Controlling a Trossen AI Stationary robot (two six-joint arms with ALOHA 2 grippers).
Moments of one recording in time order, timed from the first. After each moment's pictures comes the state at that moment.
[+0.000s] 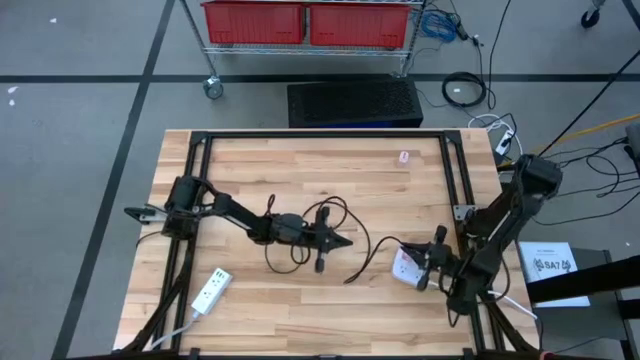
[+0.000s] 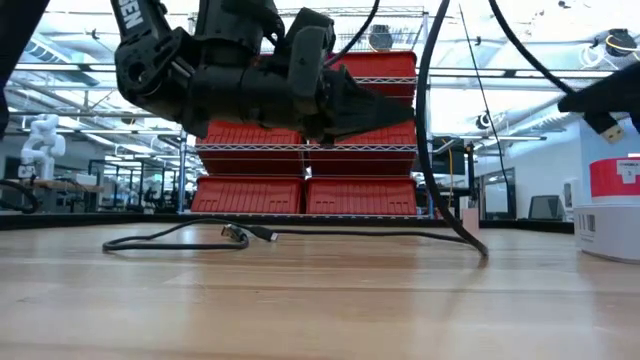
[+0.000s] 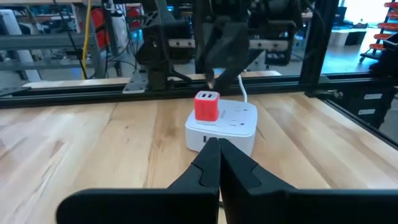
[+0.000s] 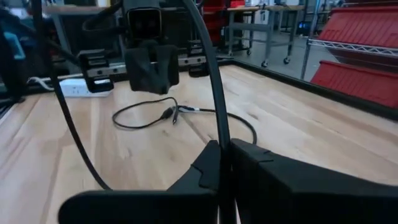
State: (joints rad) left arm -0.14 1.98 0.84 1.07 0.01 0.03; right arm 1.08 1.35 0.43 -0.28 1.43 1.29
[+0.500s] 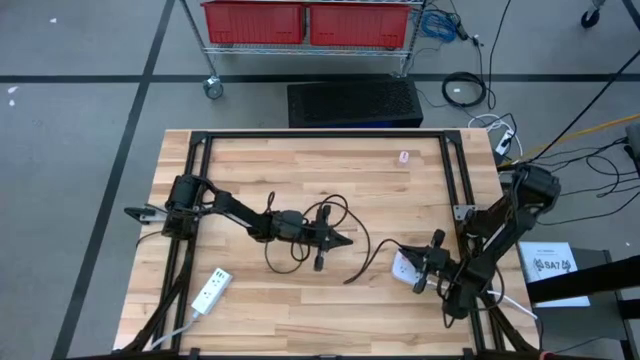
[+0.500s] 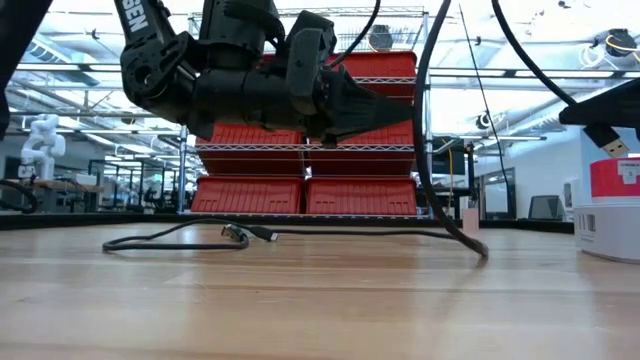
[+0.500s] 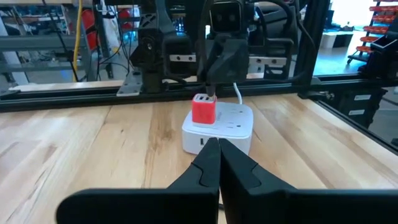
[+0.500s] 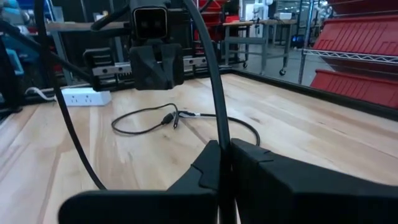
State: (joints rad) left arm -0.11 1.98 0.84 1.08 0.08 0.03; right arm 1.08 1.50 0.43 -0.20 1.49 1.37
